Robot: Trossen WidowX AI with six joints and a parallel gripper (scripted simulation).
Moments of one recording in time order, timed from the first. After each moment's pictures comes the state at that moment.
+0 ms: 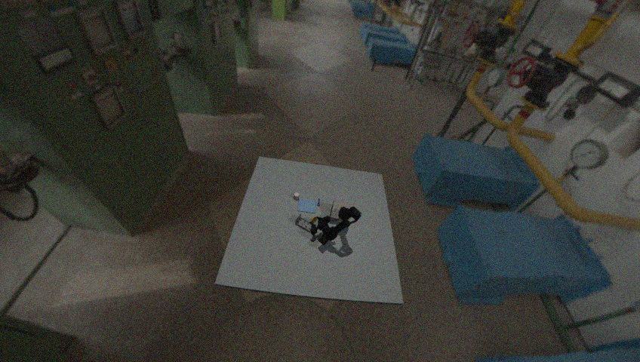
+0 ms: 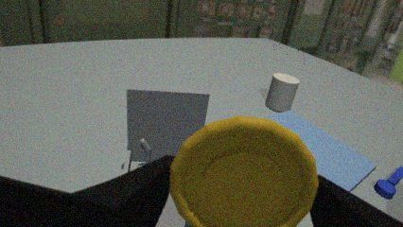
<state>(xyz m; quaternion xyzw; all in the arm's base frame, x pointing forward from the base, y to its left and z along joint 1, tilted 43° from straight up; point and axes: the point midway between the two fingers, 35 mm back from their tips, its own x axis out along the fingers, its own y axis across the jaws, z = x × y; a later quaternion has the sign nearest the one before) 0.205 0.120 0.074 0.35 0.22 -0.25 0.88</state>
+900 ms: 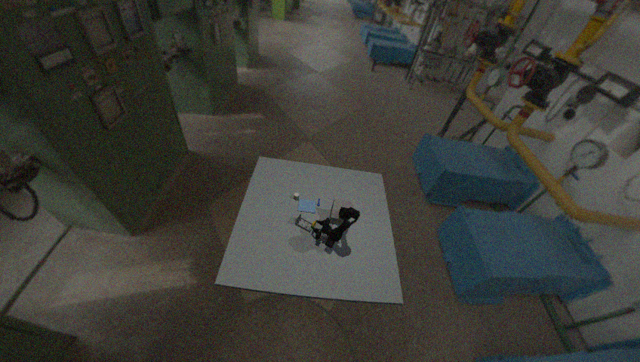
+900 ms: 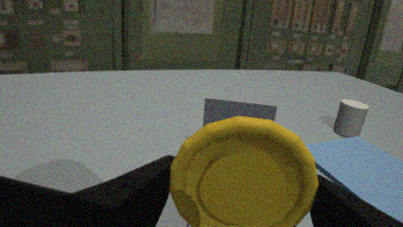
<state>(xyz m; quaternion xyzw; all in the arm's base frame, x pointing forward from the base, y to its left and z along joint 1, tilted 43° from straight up) 0.191 0.145 0.090 0.38 0.11 -0.14 0.91</state>
